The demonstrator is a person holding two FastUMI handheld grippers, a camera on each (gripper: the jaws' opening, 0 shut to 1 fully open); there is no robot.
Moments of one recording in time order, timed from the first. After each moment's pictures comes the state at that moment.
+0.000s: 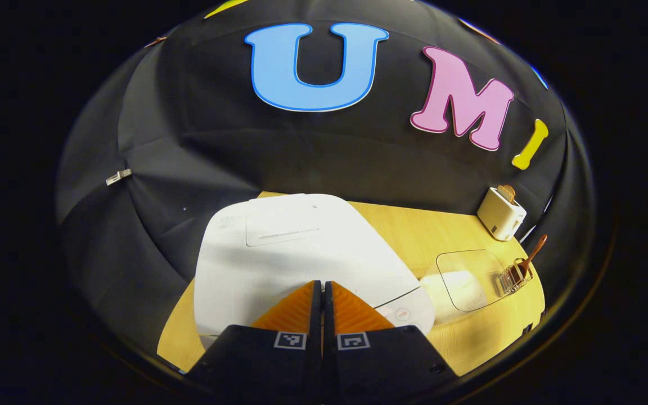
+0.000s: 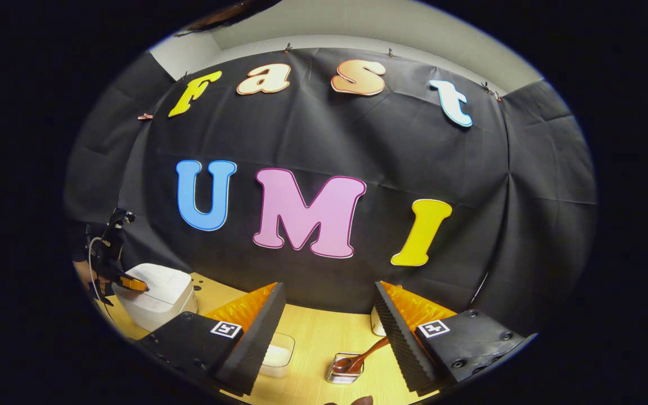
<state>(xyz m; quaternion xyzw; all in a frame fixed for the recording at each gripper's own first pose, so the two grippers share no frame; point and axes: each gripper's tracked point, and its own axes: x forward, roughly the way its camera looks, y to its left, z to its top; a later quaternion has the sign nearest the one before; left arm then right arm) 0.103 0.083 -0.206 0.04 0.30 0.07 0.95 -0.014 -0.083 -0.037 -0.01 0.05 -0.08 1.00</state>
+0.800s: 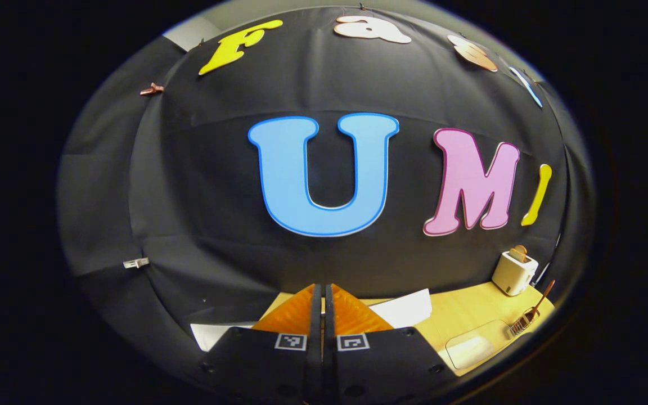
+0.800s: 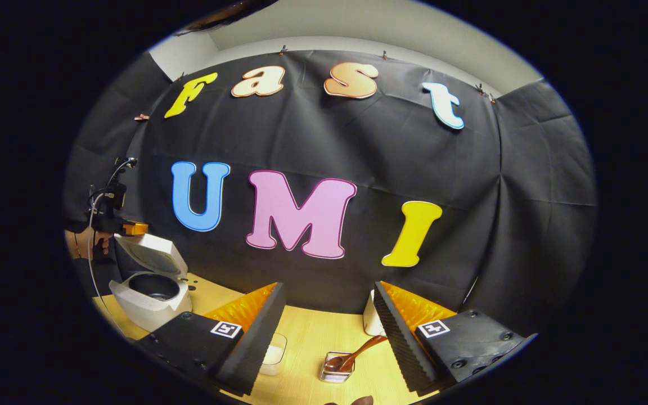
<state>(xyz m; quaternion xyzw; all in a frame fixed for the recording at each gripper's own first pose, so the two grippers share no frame) 0.198 0.112 -0.036 0.08 0.08 0.09 0.99 -0.025 -0.101 -0.034 -0.01 0.05 -0.09 0.99</state>
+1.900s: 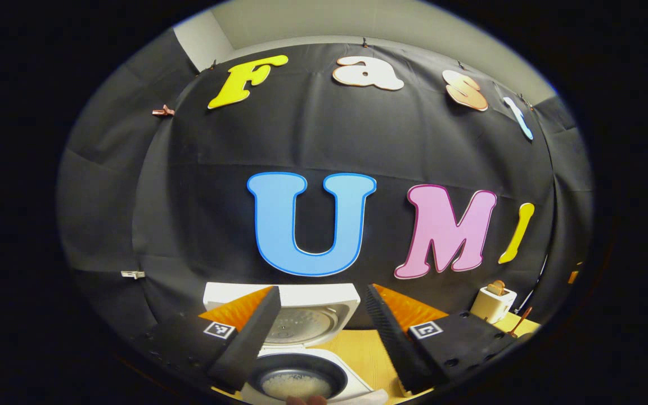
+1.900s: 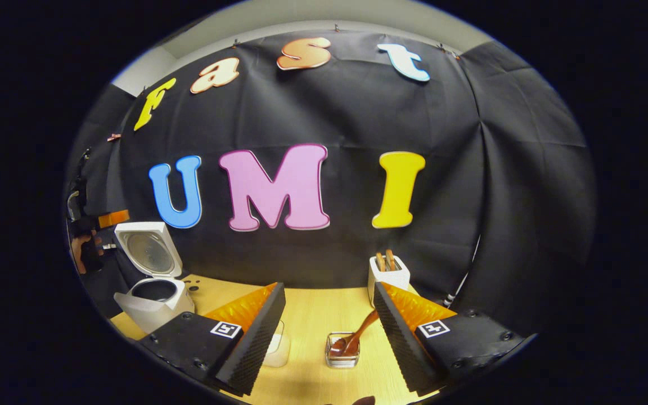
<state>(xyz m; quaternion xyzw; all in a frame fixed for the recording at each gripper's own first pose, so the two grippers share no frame) 0.128 0.041 0.011 0.05 -0.01 0.06 1.00 -0.030 -0.155 -0.134 0.10 0.13 -0.11 0.98</state>
